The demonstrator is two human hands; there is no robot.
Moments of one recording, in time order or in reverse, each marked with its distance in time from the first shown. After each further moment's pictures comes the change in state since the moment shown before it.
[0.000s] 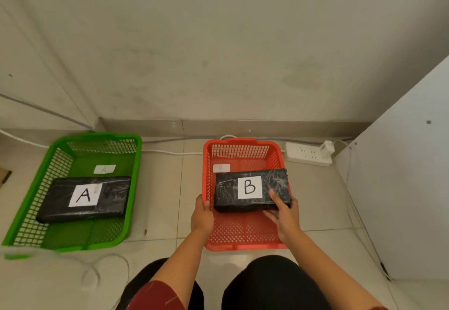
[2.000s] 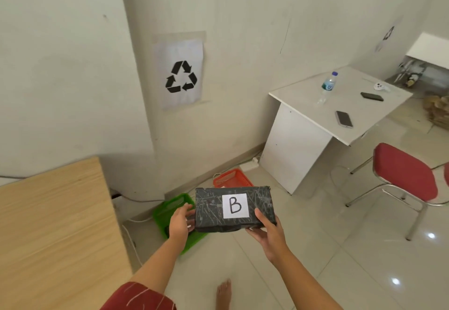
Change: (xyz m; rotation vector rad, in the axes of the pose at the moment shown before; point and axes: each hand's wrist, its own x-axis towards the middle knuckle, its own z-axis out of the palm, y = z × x) left_hand -0.452 0.320 -0.647 -0.255 -0.452 -0.033; right_hand -0.816 -0.233 0.347 0.432 0.288 -0.117
